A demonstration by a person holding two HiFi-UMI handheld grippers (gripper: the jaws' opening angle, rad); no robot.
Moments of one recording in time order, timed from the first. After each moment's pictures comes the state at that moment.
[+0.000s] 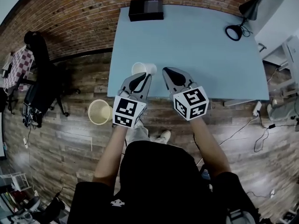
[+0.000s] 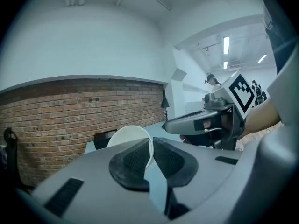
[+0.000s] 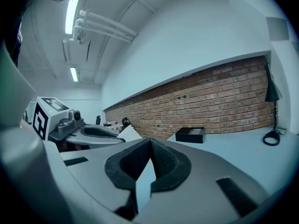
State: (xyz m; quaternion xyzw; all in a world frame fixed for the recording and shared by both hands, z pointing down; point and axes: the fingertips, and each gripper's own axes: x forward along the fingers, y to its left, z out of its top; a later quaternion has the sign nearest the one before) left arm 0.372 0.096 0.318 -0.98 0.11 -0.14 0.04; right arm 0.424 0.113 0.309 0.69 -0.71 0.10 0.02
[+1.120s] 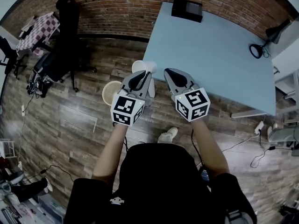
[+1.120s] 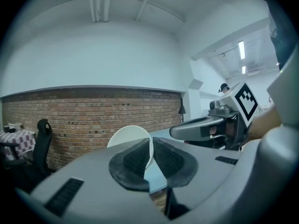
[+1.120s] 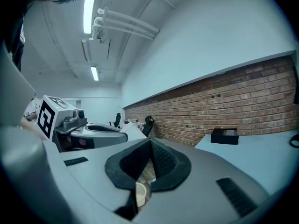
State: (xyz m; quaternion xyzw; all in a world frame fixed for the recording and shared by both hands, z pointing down) left arm 0.156 0.077 0.290 -0.97 0.22 -0.10 0.00; right arm 0.212 0.094 0.288 0.61 -0.79 0.08 0.04
